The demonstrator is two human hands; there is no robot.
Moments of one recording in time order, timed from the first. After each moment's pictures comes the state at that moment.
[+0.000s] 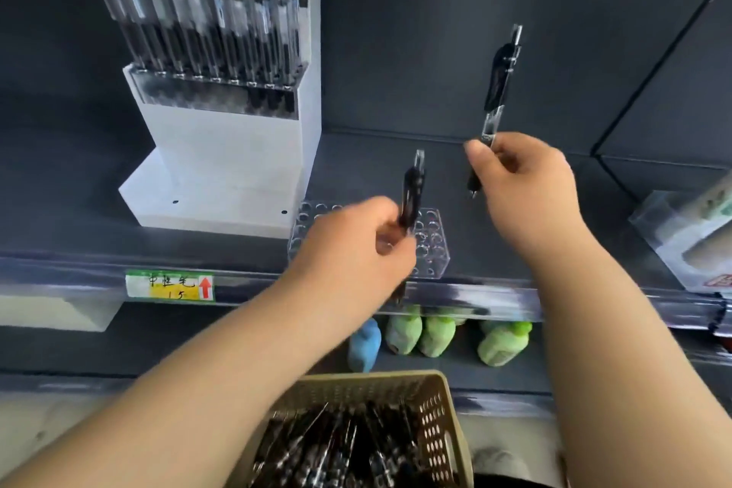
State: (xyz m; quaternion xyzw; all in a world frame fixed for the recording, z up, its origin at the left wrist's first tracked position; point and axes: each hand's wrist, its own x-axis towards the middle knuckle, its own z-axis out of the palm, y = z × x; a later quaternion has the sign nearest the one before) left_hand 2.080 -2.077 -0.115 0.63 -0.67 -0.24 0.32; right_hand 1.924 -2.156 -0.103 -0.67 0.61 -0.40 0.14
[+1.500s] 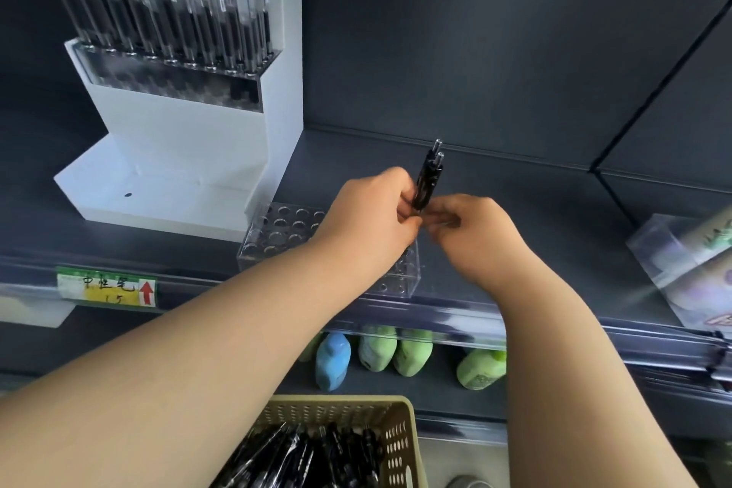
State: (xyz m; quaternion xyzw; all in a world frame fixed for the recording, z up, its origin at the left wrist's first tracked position) left_hand 2.036 -2.168 -0.146 0.61 -0.67 -0.20 0.36; right_hand 1.906 -2.191 -0.150 -0.72 0.58 -0.26 0.28
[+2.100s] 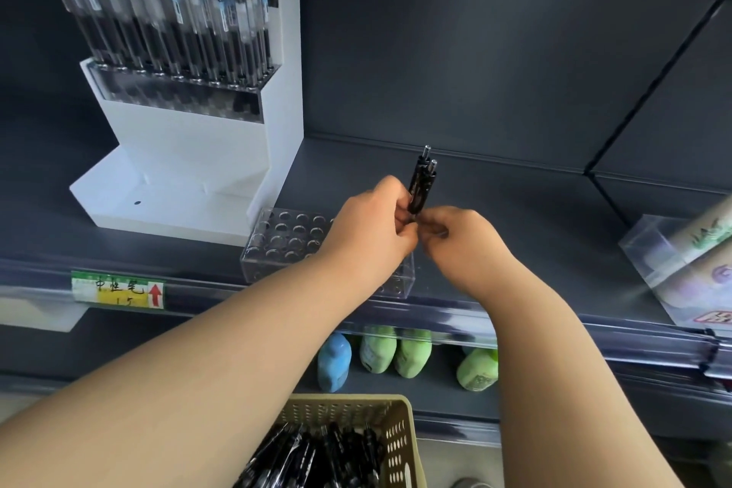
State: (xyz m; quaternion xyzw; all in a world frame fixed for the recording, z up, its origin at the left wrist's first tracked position) left_hand 2.026 -2.165 -0.157 0.61 -0.66 -0.21 0.38; right_hand 1.901 -2.187 -0.157 -0.73 0.59 -0.22 0.27
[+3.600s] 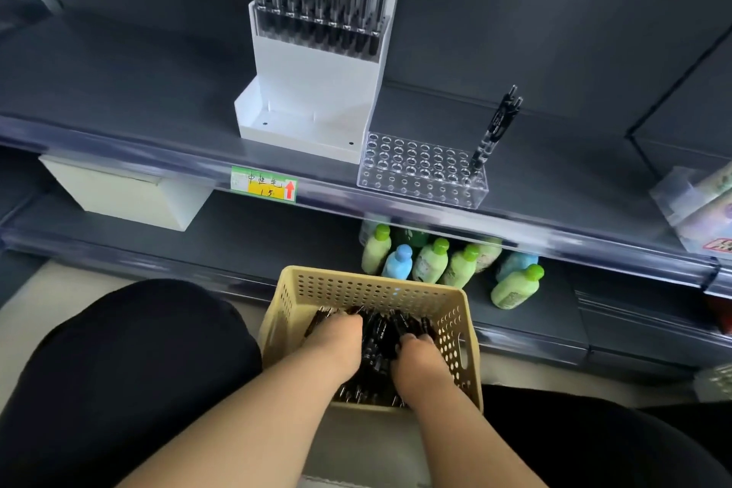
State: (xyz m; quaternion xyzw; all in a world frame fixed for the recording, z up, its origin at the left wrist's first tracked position) left_hand 2.097 -1.969 -0.304 0.73 -0.61 -0.30 -0.06; right_hand 1.975 -1.982 -0.305 -0.65 0.68 0.16 0.31
